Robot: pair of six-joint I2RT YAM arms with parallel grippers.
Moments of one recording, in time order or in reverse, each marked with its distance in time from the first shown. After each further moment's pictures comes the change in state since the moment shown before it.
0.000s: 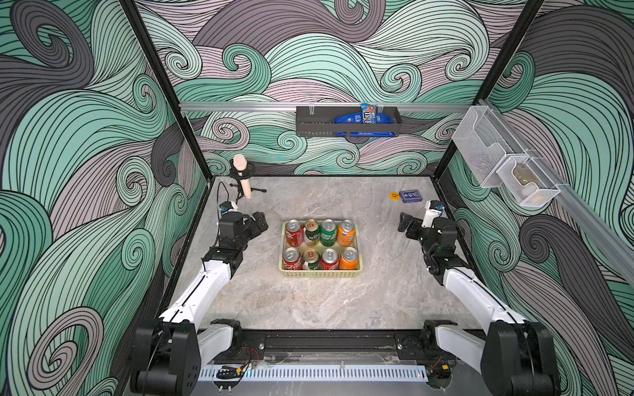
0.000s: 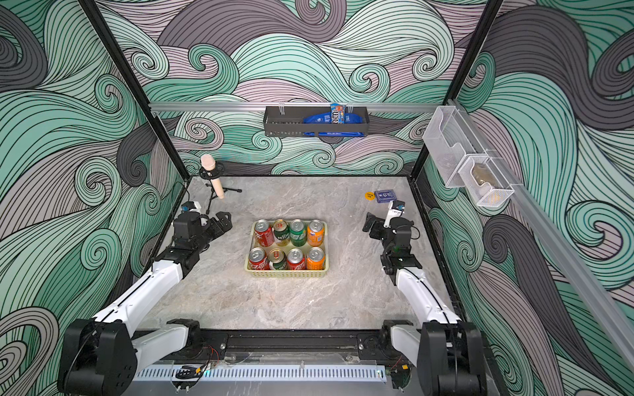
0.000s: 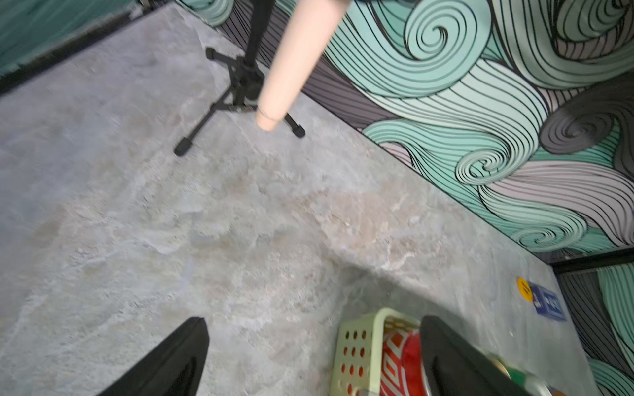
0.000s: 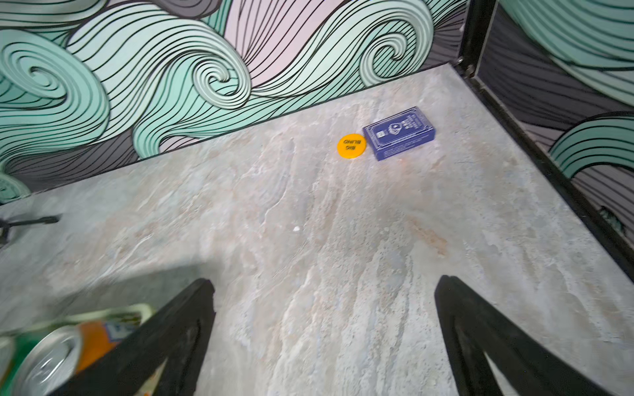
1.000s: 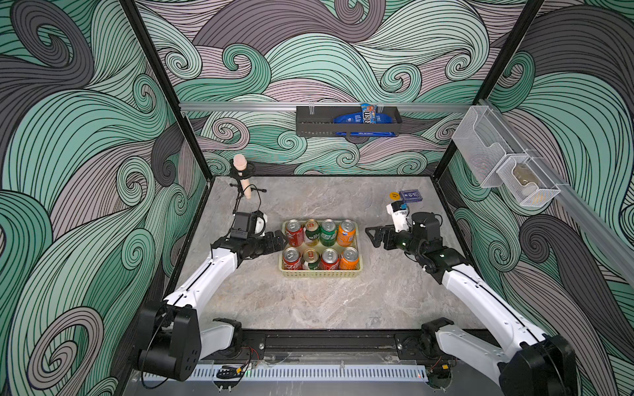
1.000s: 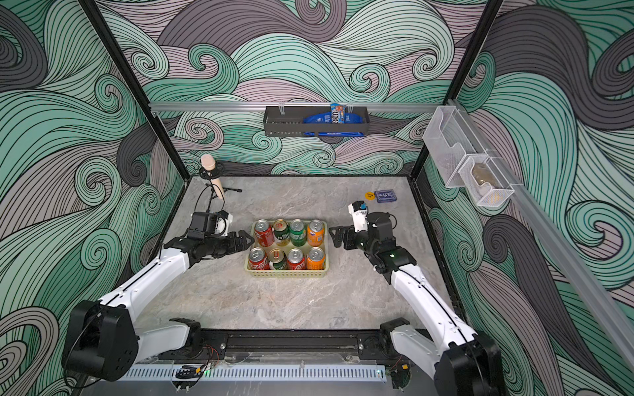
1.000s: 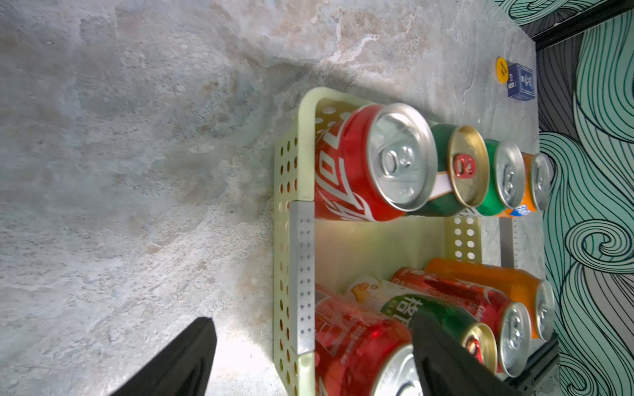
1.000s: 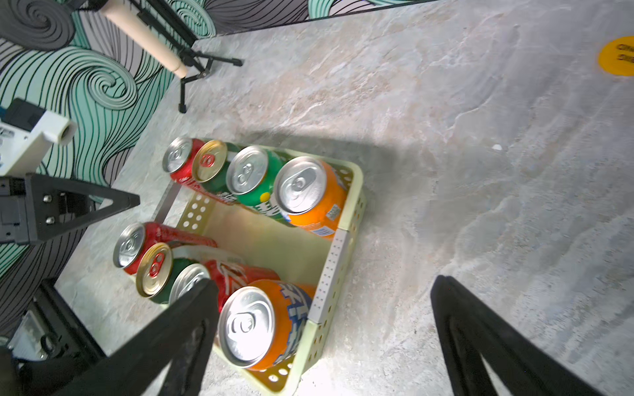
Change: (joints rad) left arm -0.100 0.094 0.124 -0.407 0.345 0.176; right arm 0.325 -0.045 0.188 -0.438 -0.245 -0.021
